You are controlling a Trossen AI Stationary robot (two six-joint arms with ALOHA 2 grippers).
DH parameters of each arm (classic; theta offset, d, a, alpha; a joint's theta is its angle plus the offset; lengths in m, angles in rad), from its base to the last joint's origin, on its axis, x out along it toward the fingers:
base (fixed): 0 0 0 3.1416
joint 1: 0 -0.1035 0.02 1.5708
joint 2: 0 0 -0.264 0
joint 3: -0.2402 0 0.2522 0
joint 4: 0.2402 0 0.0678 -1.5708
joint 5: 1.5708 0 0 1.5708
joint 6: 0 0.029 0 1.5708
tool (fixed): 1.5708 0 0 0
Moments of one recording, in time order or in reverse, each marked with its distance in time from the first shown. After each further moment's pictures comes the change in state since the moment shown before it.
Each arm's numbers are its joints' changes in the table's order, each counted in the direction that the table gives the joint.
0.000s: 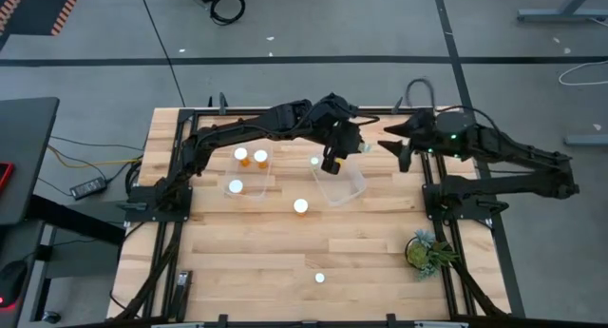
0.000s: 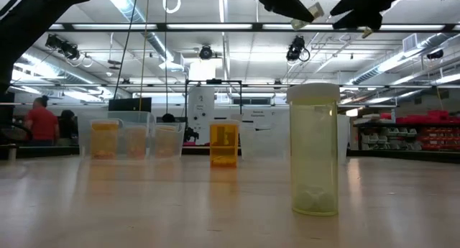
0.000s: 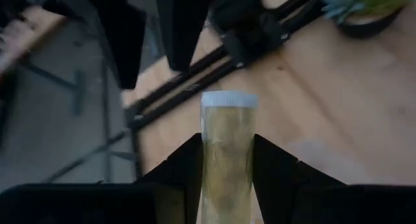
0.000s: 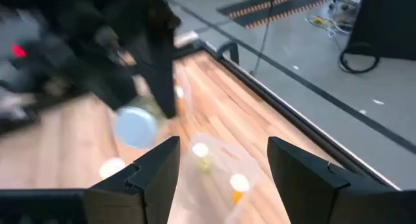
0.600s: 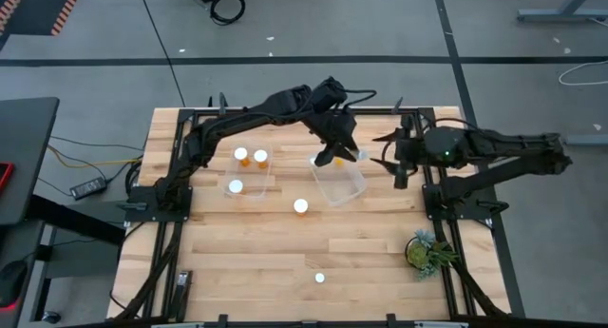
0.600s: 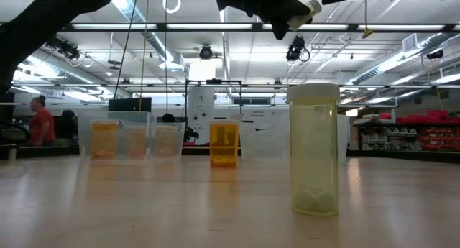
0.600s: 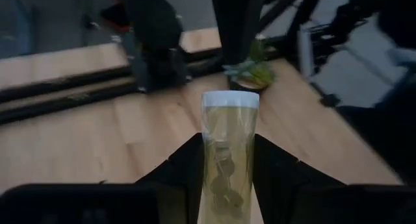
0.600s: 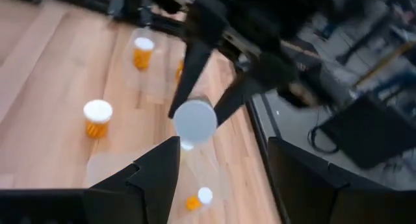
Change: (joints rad) left arm -0.113 0.045 0.000 0.027 0.576 -0.328; right arm -0.312 0.159 -0.129 0.064 0.226 -0.487
